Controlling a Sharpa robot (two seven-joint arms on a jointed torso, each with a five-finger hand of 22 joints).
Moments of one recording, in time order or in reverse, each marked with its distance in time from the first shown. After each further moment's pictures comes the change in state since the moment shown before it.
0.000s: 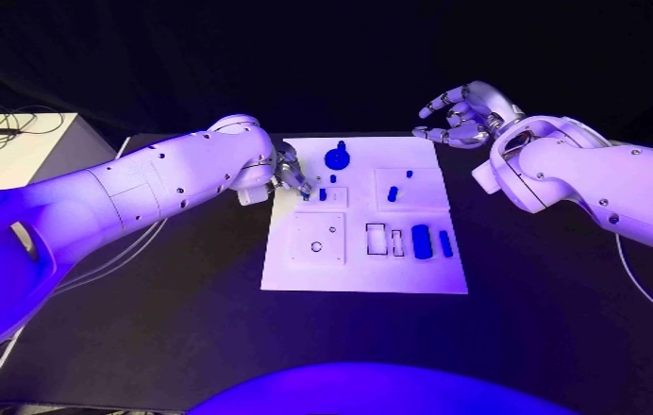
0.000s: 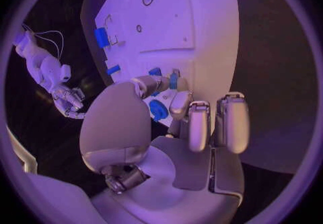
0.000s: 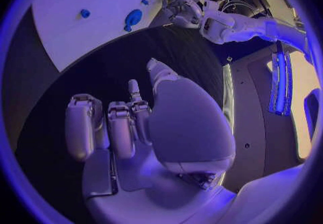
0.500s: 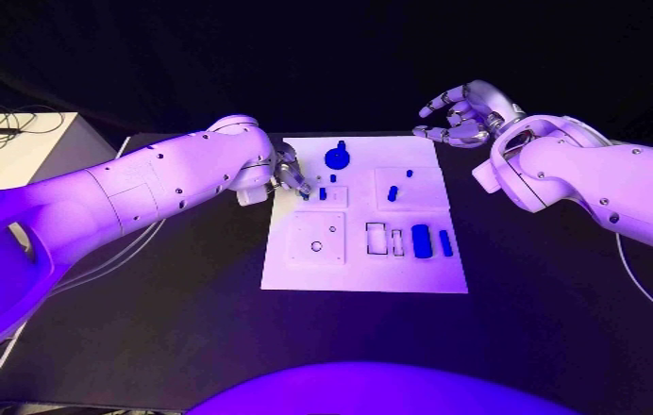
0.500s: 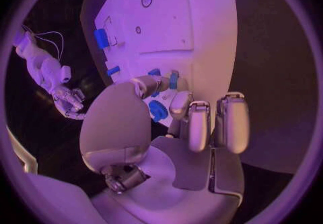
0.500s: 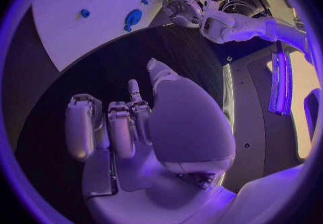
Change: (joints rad) left arm -0.001 -0.007 -0.003 0.008 -0.002 0.000 0.003; left_hand 0.000 0.000 0.000 0.000 0.004 0.000 0.000 -0.002 -0.001 0.000 0.000 0.000 0.000 0.000 0.000 0.000 0.000 0.000 0.000 0.000 0.000 0.000; right arm 0.000 0.000 0.000 0.000 0.000 0.000 0.000; right_hand 0.000 0.000 0.000 0.000 0.000 0.000 0.000 0.000 0.000 0.000 0.000 0.000 0.000 0.000 0.000 0.000 0.000 0.000 0.000 0.000 0.000 0.000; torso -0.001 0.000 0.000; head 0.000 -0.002
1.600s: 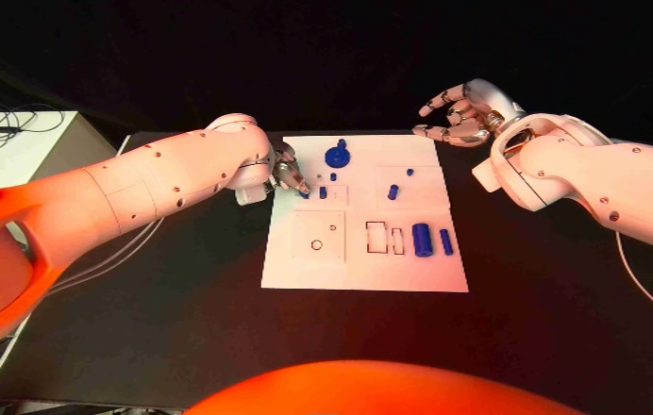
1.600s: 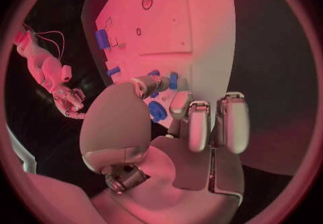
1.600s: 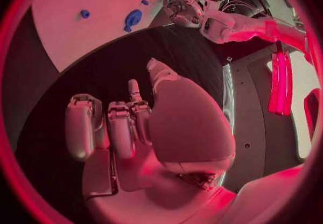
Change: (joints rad) left arm 0.000 -0.006 0.000 0.003 0.012 0.010 -0.002; left_hand 0.000 0.000 -0.003 -0.003 -0.004 0.000 0.000 -0.002 0.000 0.000 0.000 0.000 0.001 0.000 0.000 0.000 0.000 0.000 0.000 0.000 0.000 0.000; right arm 0.000 0.002 0.000 -0.002 0.000 0.003 0.000; right_hand 0.000 0.000 0.000 0.000 0.000 0.000 0.000 0.000 0.000 0.000 0.000 0.000 0.000 0.000 0.000 0.000 0.000 0.000 0.000 0.000 0.000 0.000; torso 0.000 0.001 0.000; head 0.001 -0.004
